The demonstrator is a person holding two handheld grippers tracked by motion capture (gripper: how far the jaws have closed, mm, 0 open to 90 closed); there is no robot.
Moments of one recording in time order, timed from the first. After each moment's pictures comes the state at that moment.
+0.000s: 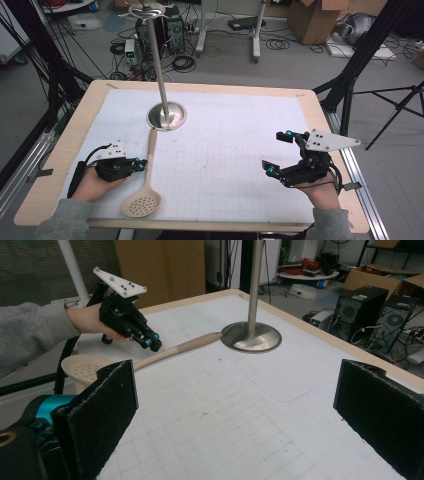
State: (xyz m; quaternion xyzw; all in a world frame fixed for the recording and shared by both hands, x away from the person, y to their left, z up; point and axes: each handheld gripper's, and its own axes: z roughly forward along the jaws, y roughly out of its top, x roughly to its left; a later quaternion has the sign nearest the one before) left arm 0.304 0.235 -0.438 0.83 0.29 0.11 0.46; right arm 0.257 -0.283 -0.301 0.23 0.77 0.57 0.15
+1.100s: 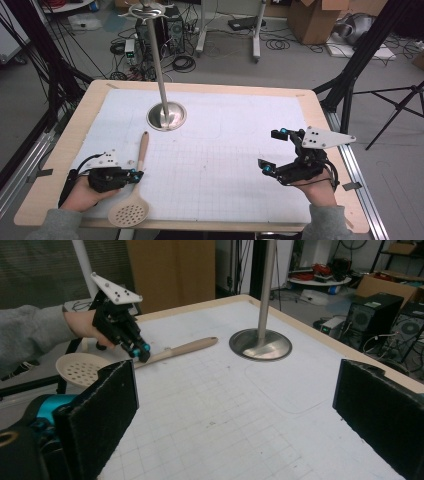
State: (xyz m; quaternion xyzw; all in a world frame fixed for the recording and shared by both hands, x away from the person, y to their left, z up) left arm 0.281 0.256 -0.437 0.82 0.29 0.08 0.48; right arm 0.262 -0.275 -0.297 0.21 0.77 0.58 0.14
